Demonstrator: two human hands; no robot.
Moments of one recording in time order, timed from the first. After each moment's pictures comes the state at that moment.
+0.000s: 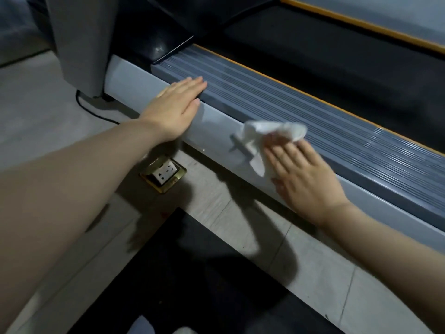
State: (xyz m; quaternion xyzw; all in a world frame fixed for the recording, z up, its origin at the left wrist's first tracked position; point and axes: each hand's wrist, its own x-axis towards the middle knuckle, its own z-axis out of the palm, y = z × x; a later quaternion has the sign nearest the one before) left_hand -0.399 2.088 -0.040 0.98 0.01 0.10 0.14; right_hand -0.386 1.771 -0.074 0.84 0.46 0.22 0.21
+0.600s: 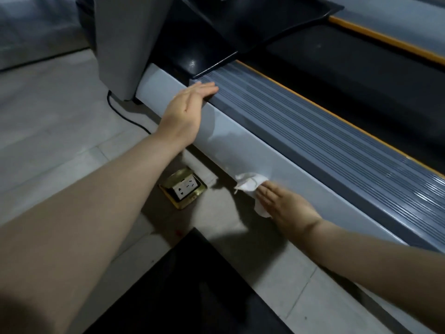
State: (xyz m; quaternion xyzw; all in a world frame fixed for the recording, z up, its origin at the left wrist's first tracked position) left_hand -0.380 2.139 -0.062 0.88 0.10 0.23 0.41; right_hand -0.362 1.869 -0.100 0.60 0.58 0.06 0.55
